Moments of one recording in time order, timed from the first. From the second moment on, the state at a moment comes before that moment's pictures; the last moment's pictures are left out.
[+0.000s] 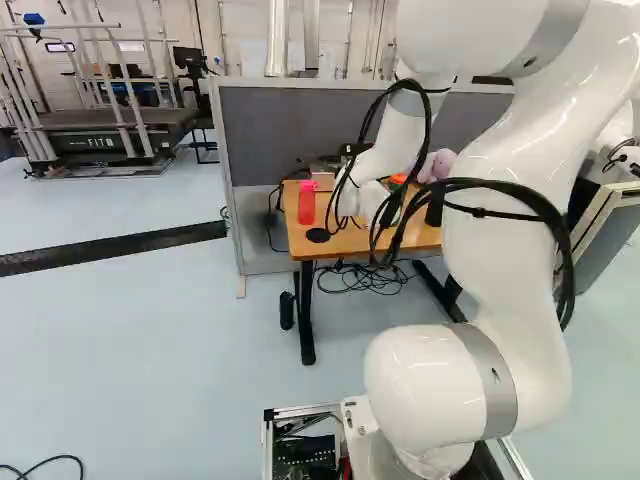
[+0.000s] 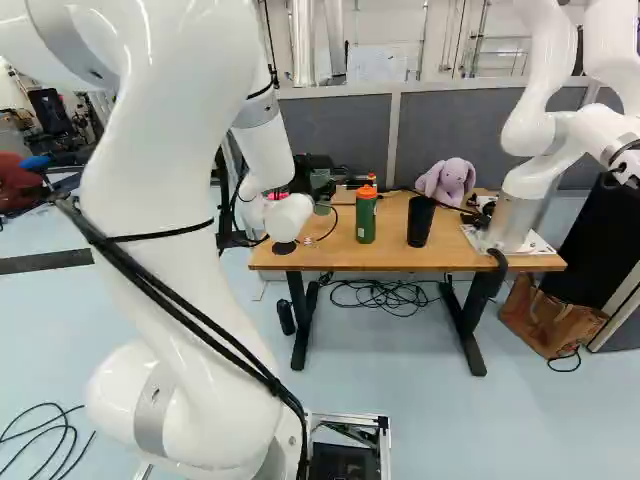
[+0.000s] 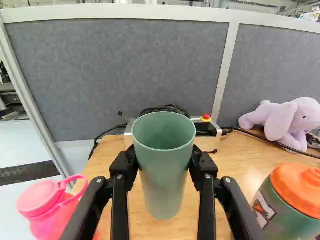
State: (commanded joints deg) arm -3.6 -19.1 -38.5 0.4 63.3 0.0
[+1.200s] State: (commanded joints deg) arm -4.0 -32.2 -48.2 0.4 63.3 0.0
